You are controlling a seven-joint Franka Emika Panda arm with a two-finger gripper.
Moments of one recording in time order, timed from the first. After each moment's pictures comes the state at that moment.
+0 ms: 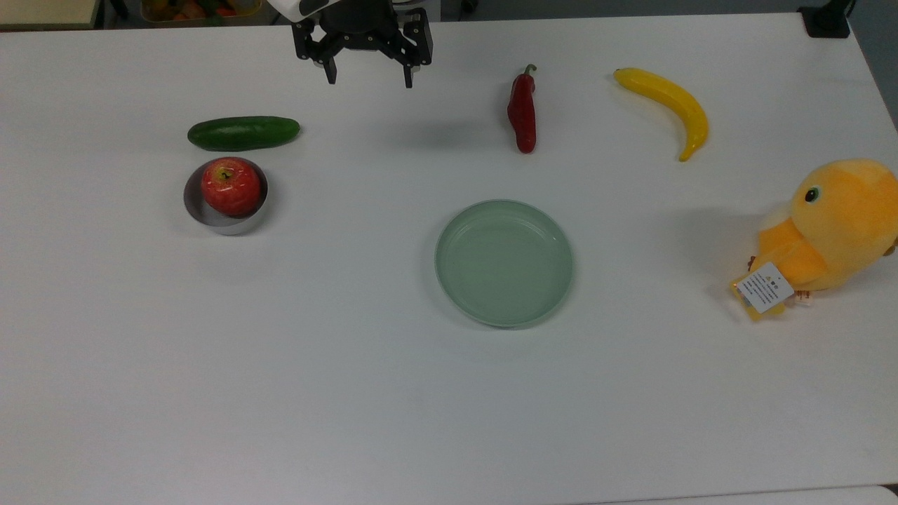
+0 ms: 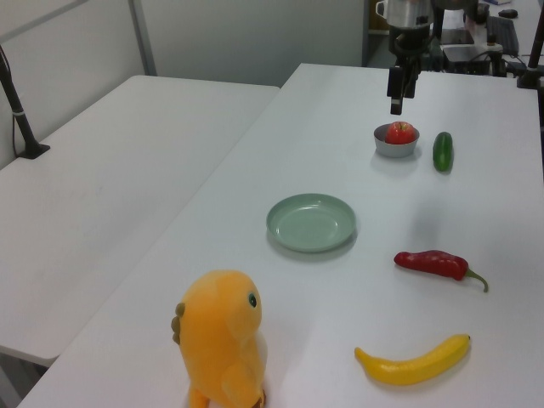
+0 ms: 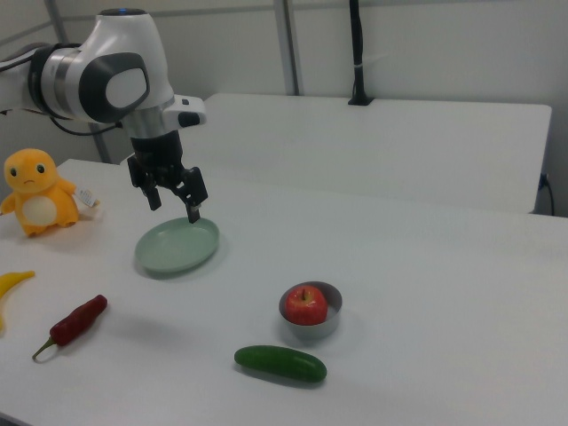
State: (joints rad) arm 0.07 0.03 -0.01 -1.79 0.03 1.82 0.06
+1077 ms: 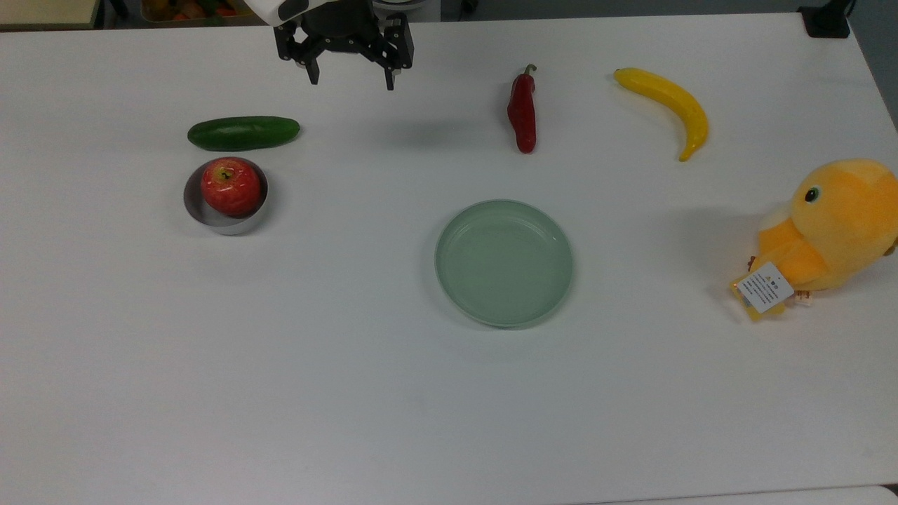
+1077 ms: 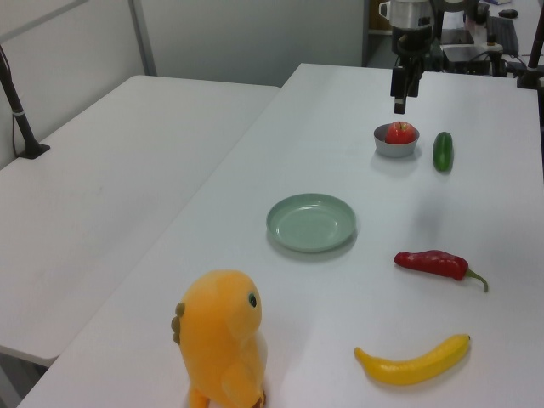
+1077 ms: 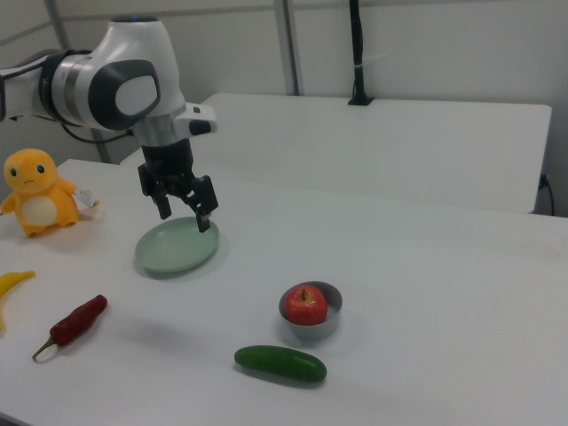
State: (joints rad) arm 0.04 0.03 -0.01 -1.81 0.01 1.82 0.05
